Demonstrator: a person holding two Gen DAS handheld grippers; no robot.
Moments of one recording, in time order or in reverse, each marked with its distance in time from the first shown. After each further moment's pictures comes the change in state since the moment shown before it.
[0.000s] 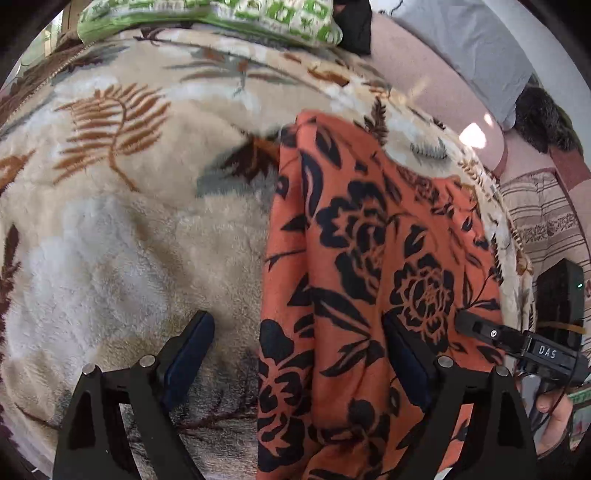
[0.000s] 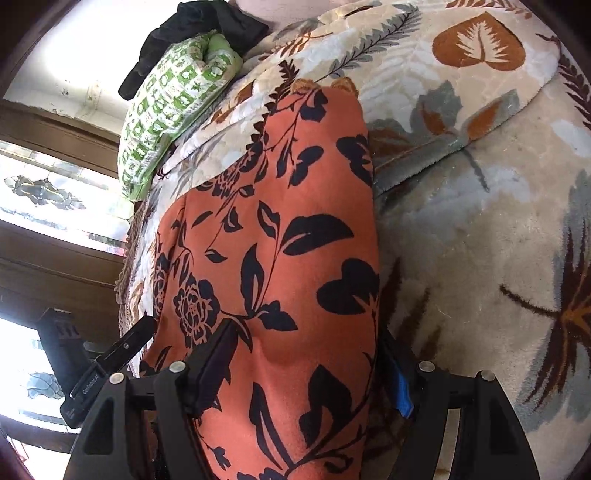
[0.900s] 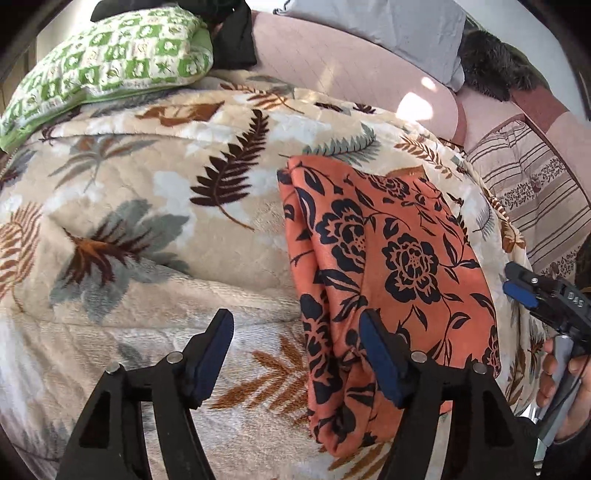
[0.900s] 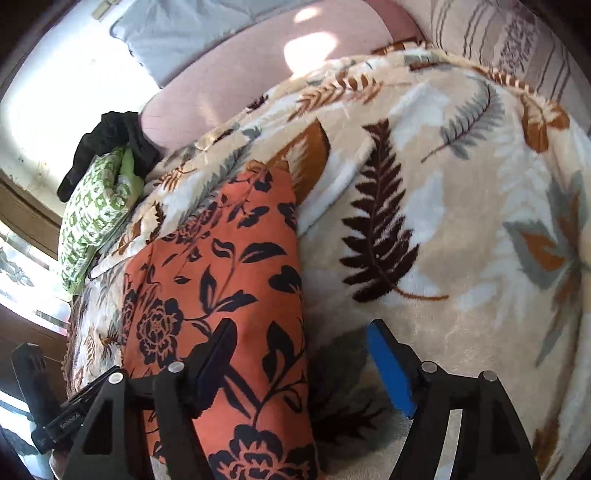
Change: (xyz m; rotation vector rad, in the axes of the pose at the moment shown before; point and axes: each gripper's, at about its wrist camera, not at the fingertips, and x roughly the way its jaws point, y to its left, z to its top) left arm 0.016 -0.161 0.031 0.211 -0.071 0.017; right arm -0.176 -0.141 0.031 0.099 -0.382 -0.235
